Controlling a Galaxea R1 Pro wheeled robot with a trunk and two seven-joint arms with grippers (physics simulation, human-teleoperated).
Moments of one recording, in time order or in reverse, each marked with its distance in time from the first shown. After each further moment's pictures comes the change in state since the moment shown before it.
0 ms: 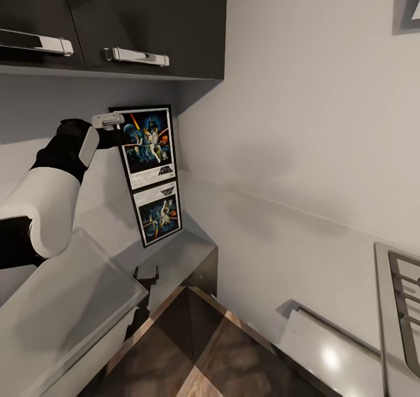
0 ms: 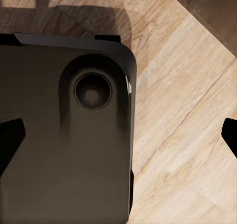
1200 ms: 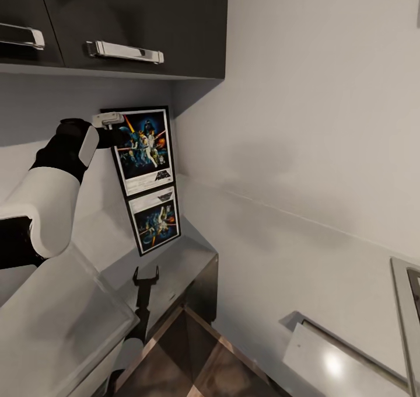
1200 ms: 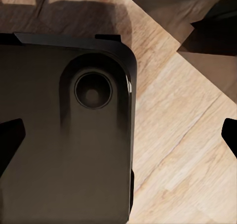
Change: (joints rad) left arm 0.000 0.000 -0.001 -0.005 0.000 0.000 0.000; right arm 0.000 0.000 -0.001 0.000 0.000 0.002 0.001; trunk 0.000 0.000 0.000
